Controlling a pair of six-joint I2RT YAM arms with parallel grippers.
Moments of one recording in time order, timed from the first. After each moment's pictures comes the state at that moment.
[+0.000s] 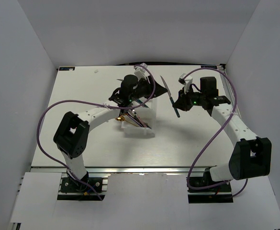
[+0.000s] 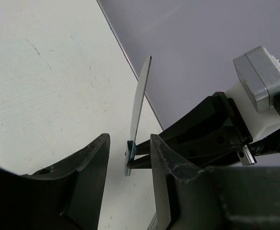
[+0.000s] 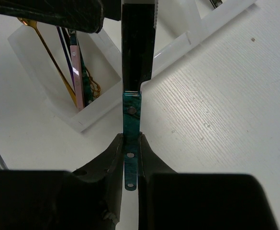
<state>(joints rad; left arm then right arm) -0.65 1.79 1.30 0.36 0.32 -0.82 0.20 1.39 1.08 -0.40 -0.70 -0.32</state>
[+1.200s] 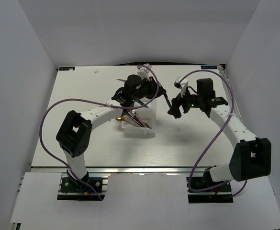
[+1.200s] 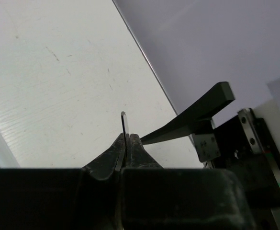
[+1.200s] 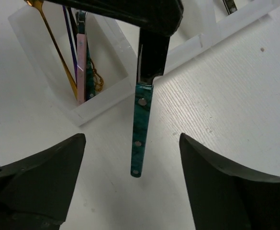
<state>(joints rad) -0.67 1.83 1.34 0.32 0.28 -0.70 0.24 1.39 1.06 -0.41 -0.69 -0.41</state>
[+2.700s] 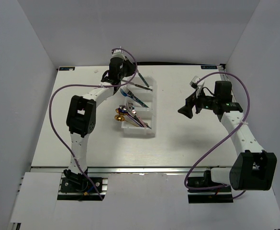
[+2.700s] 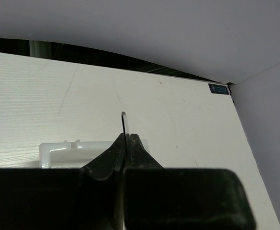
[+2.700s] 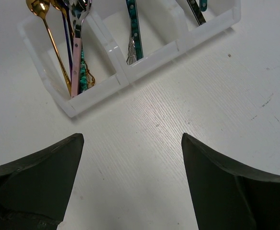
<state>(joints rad) -0.36 2.19 1.73 0.28 0.05 -0.57 0.04 1.27 1.00 -0.41 -0.88 -0.51</state>
